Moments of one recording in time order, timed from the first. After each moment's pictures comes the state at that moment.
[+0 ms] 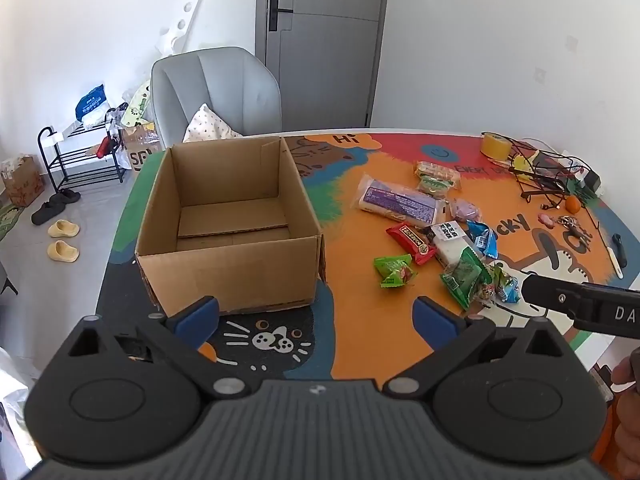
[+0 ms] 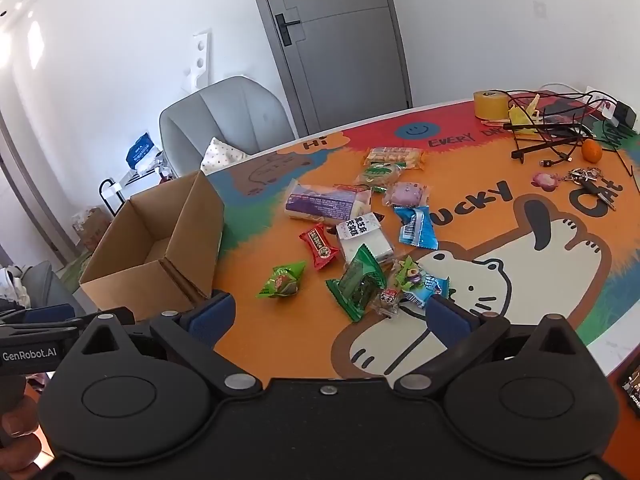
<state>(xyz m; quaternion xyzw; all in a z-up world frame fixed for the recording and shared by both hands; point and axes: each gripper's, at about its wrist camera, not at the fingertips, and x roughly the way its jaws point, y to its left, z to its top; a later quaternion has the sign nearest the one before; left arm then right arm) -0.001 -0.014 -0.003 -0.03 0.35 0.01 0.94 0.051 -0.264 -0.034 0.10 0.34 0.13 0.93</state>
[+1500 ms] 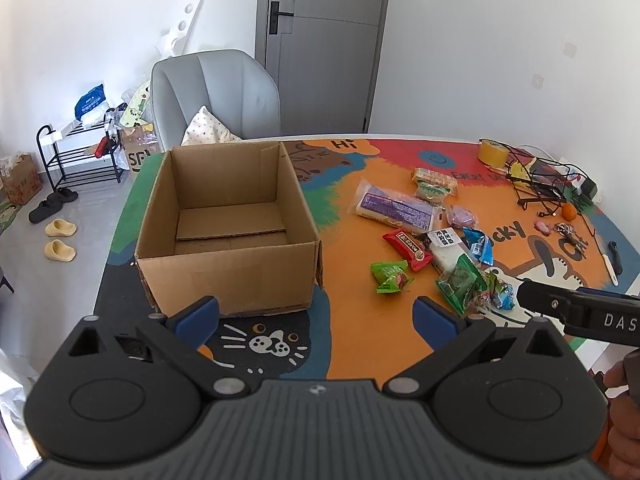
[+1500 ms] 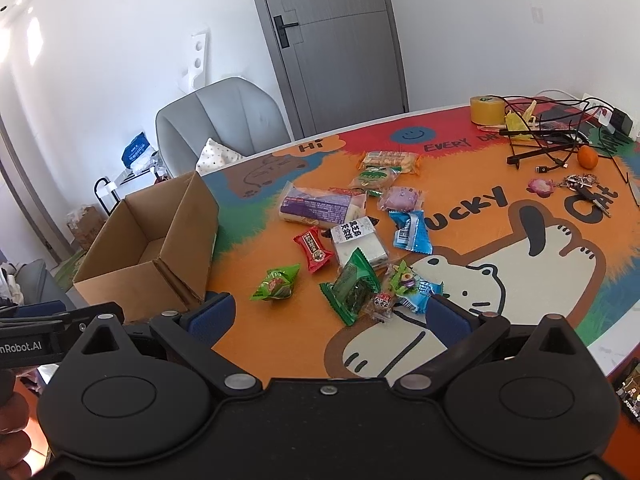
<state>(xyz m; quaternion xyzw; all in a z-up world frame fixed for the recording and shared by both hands) -0.002 -0.011 -0.003 -0.04 0.35 0.01 0.94 0.050 -0.264 -0.033 0.09 0.34 0.12 0.93</state>
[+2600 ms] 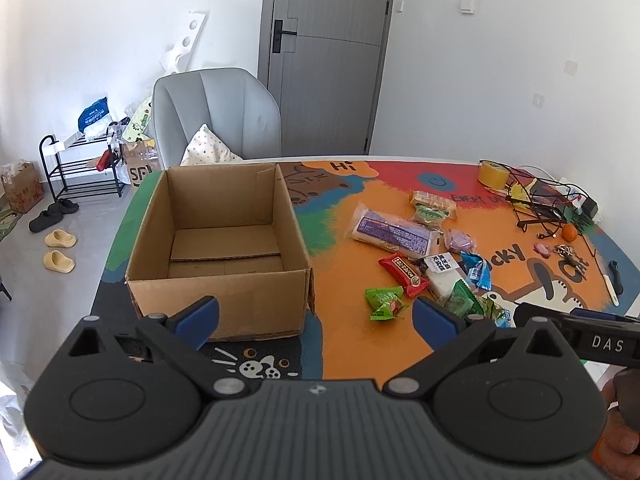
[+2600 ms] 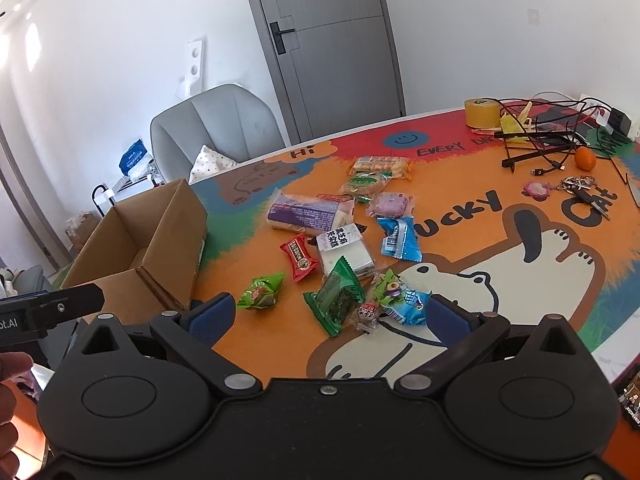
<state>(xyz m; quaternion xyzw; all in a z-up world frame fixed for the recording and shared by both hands) 0.006 -0.019 0.000 -0.05 0.31 0.02 0.95 0.061 -0.279 -0.044 0.09 0.32 0.12 0.93</state>
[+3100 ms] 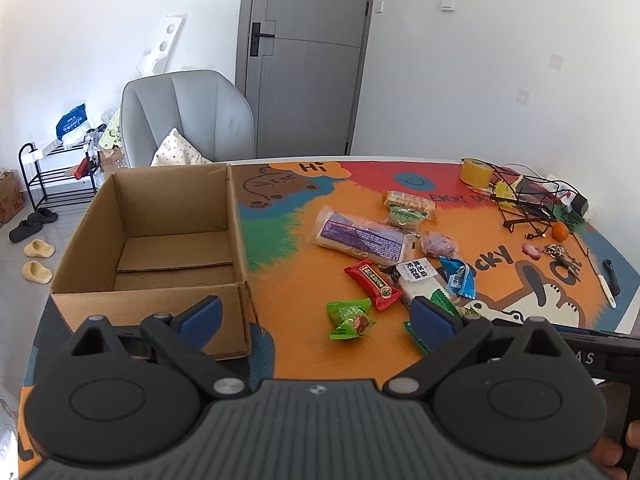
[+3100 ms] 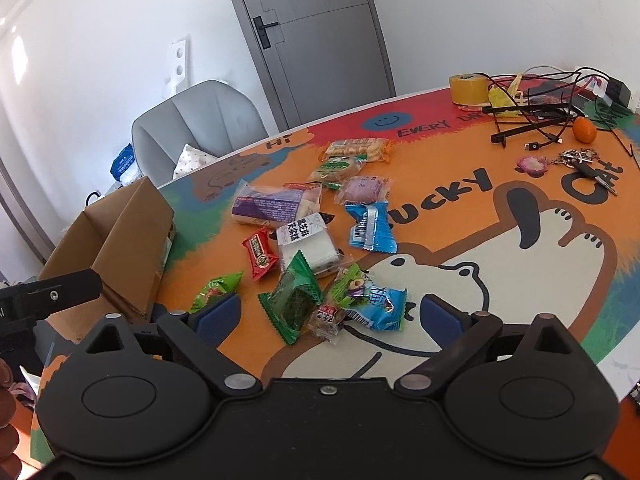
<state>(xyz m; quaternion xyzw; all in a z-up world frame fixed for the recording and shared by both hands) 0.039 -0.053 -0.024 -0.05 0.30 -0.01 0.95 0.093 -0.305 -0.082 0.12 0.34 0.12 0.93</state>
